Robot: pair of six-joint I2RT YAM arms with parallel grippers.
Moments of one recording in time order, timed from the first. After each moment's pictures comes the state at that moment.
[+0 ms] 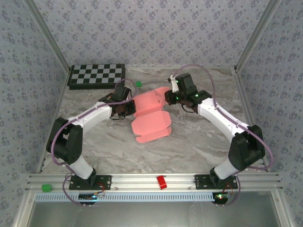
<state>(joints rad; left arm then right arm) -0.49 1.63 1.12 -0.47 0.09 -0.67 0.49 1.53 1.27 -0.46 -0.08 0.20</state>
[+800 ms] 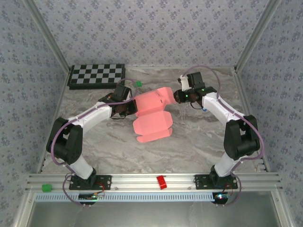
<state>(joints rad) -0.49 1.63 1.12 -0.44 0.15 -0.64 0.30 1.66 1.27 -0.45 -0.25 0.10</state>
